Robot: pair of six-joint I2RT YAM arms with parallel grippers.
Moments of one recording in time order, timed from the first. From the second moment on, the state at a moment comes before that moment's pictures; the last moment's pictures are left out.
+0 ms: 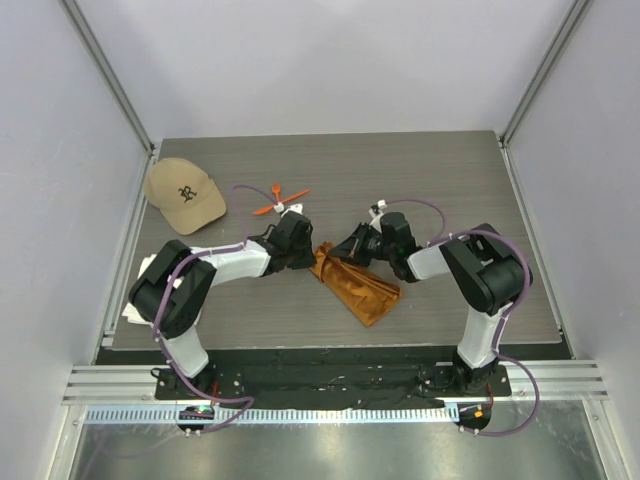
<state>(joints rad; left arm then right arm) -0.66 1.73 0.91 -0.03 -0.06 -0.71 0.47 1.84 0.70 0.67 -0.51 1.05</state>
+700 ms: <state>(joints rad) -0.68 1.71 0.92 -0.04 -0.03 -0.68 0.52 1.85 0.67 0.67 -0.43 1.00</state>
